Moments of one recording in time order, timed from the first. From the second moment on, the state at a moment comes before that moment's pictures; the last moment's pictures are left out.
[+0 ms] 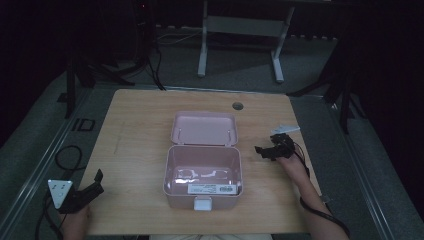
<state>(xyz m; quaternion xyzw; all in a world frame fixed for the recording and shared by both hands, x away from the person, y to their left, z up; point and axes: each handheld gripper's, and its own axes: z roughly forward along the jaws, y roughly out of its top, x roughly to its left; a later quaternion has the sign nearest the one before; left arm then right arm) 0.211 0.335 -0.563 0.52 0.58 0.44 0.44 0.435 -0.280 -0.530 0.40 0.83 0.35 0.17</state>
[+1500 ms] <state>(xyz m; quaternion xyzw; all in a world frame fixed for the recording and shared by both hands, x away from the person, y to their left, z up) 0.210 0.336 -0.563 0.52 0.58 0.45 0.44 0.388 -0.372 -0.552 0.52 0.74 0.36 0.23</state>
